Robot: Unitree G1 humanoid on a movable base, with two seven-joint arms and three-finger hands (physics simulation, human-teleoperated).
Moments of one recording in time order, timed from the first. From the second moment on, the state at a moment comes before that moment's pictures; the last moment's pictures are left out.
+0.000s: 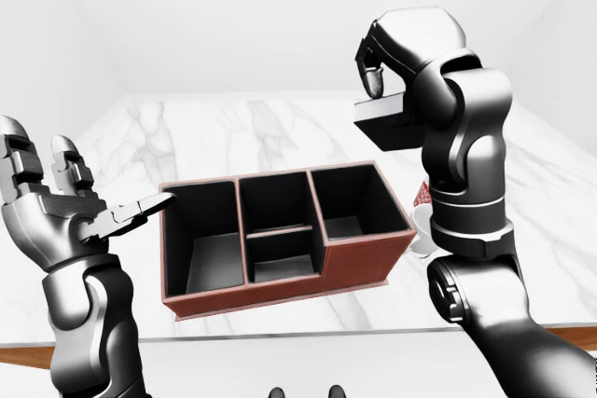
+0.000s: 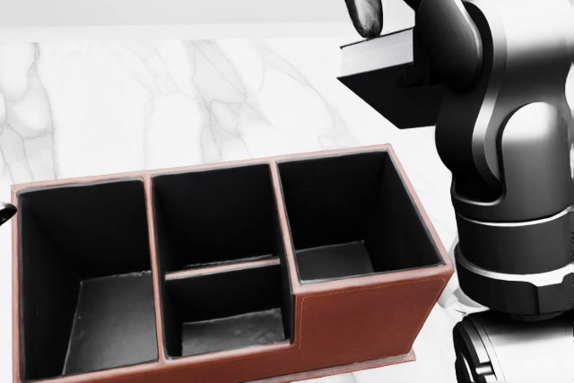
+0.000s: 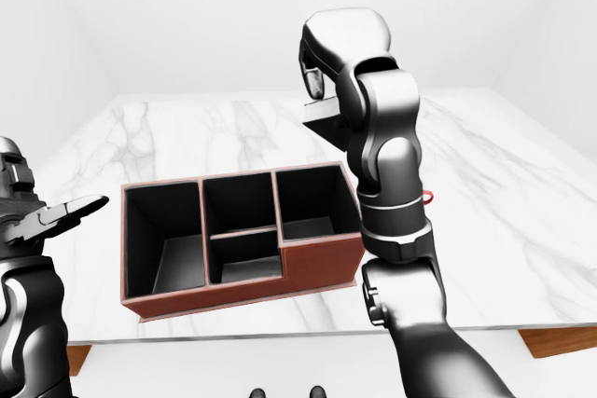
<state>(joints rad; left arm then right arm) -0.09 0.18 0.43 -0.49 -0.38 0.09 0.19 -1.04 -0.23 -0.02 0.02 -1.34 0.09 0.70</state>
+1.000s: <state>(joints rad) -0.08 0.18 0.43 -0.50 -0.38 0.09 0.19 -1.08 -0.22 -0.02 0.27 -1.02 0.09 0.70</state>
